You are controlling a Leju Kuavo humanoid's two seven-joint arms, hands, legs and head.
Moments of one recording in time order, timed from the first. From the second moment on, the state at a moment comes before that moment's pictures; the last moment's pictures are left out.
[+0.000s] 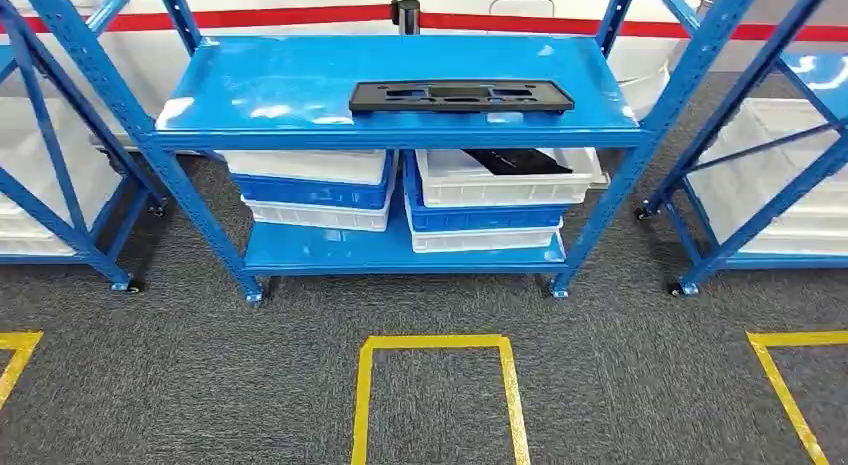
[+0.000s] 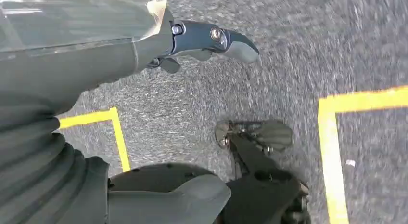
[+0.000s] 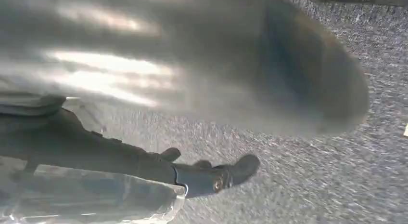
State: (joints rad) left arm -0.07 -0.14 0.47 -0.19 -0.53 0.13 -0.16; right arm -0.15 0.07 -0.49 -0.20 1.07 -0.28 0.17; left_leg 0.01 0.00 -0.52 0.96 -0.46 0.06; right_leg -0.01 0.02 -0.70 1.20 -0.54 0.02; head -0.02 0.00
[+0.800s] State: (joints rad) left arm -0.01 -0.10 0.36 -0.24 -0.38 0.08 -0.10; right arm -0.06 0.05 -0.38 -0.23 0.78 -0.12 0.13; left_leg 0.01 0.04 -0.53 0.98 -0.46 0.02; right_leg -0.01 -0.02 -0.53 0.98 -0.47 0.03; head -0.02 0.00
